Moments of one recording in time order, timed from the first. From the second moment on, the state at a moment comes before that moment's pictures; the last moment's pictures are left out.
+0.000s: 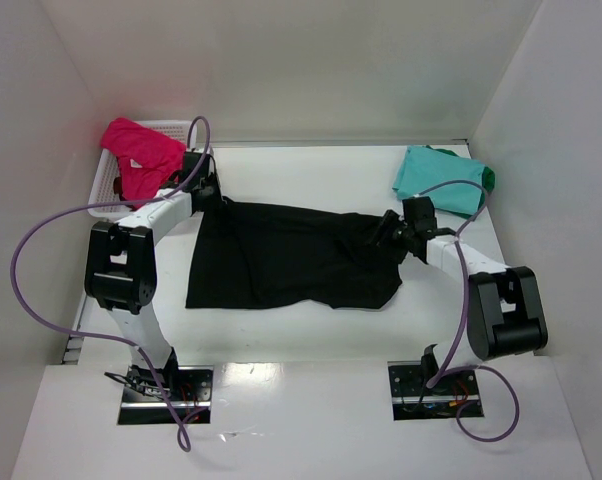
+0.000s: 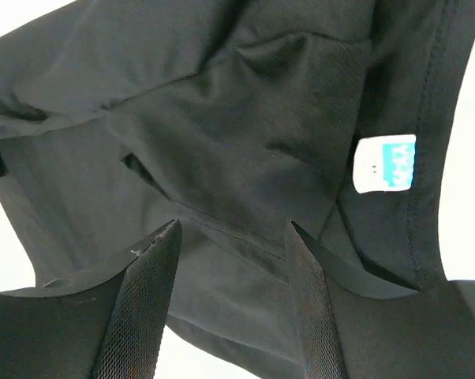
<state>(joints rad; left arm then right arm) -0.13 1.83 1.30 -0.26 -0.07 -0.33 0.13 1.46 0.78 -0.20 -0.21 0.70</state>
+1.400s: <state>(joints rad) -0.13 1.83 1.30 -0.26 -0.06 -0.32 0.15 1.56 0.70 -0.14 -0.21 0.80</state>
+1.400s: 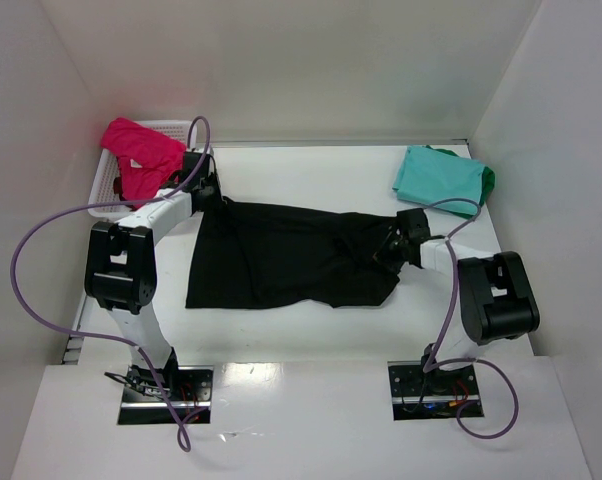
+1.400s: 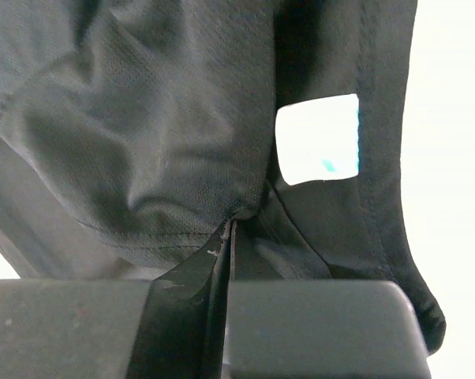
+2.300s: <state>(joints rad) -0.09 1.51 1.61 -0.38 -0.06 -0.26 0.05 1.46 1.54 -0.36 -0.13 0.64</state>
